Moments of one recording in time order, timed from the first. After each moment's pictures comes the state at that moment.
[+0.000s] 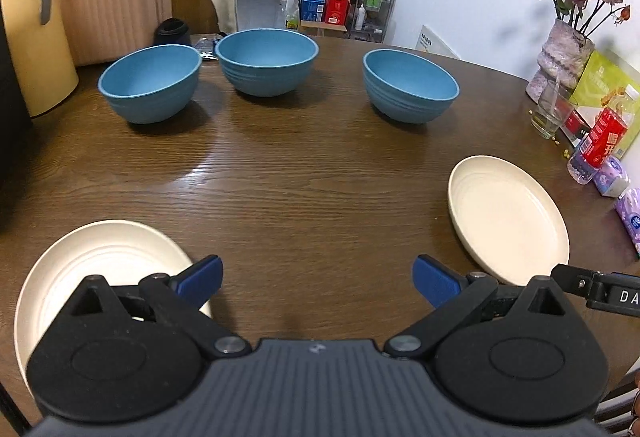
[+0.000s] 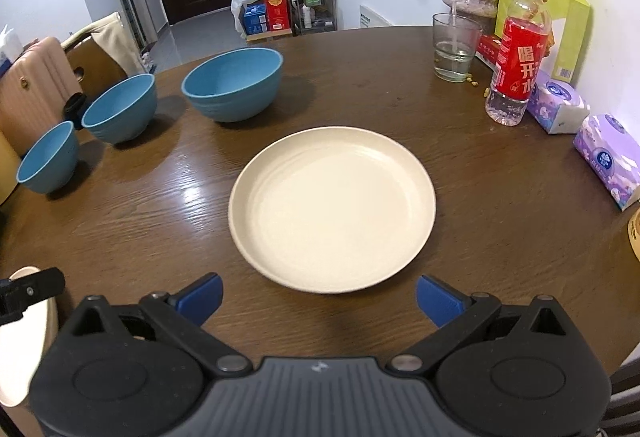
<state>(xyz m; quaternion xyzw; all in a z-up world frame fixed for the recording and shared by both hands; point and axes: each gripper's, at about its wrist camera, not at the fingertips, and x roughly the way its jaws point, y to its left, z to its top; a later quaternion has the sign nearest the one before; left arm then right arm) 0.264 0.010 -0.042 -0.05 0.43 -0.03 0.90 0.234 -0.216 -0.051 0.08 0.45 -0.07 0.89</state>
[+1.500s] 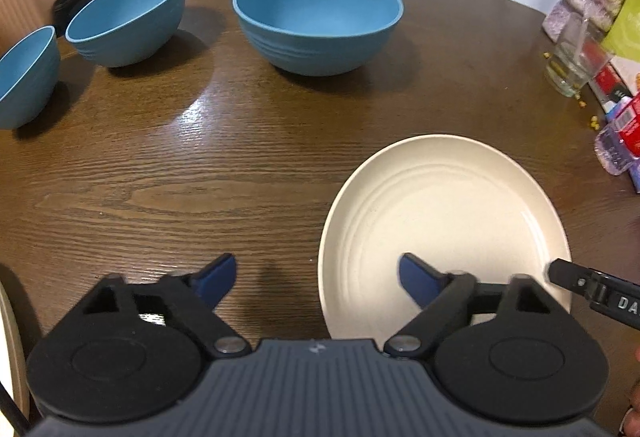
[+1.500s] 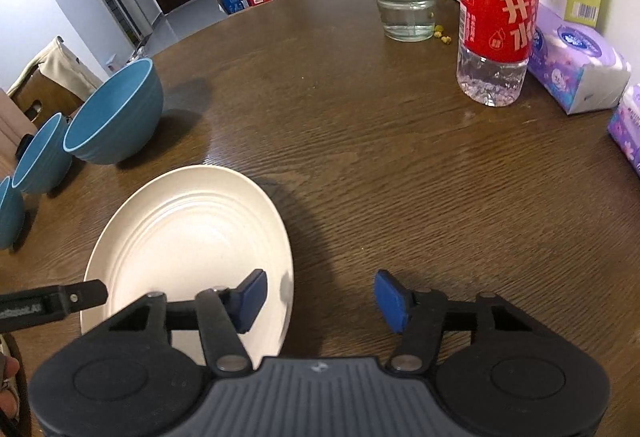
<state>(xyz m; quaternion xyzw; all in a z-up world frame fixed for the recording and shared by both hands) 0.398 -0.148 -0.103 -0.02 0.53 0.00 0.85 0.339 -0.376 -0.121 0.15 0.50 -0.04 0.85</state>
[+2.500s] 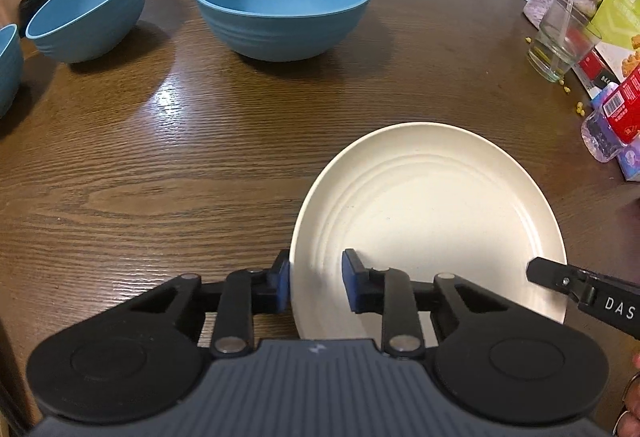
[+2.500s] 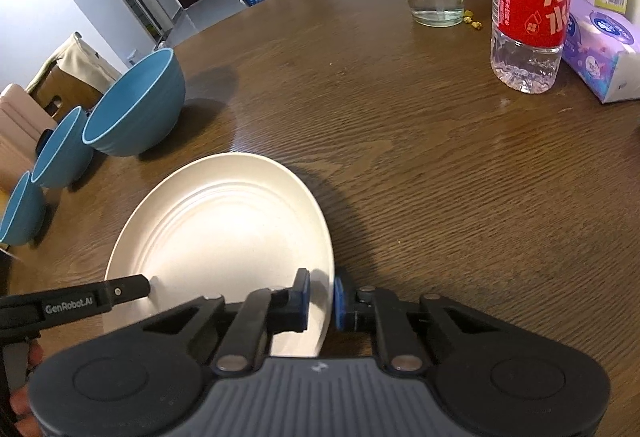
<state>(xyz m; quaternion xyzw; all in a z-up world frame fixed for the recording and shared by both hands) 0.405 -0.154 -0.117 -0.03 0.54 -0.04 0.84 0.345 -0.367 -0.129 0.18 0.50 0.00 0.85</state>
